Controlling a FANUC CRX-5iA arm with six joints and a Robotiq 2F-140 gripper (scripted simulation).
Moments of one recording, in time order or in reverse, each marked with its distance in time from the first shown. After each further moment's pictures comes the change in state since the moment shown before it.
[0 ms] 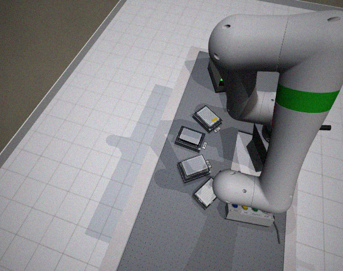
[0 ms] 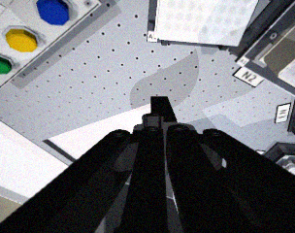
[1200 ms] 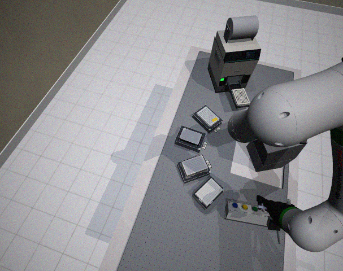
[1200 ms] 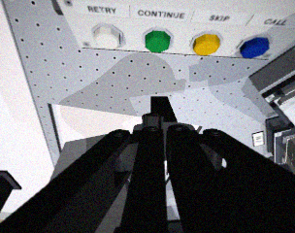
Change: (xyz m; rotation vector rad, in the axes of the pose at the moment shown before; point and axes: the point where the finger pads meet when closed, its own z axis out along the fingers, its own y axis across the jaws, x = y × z) arm -0.018 -0.162 0.009 -0.275 0.003 -0.578
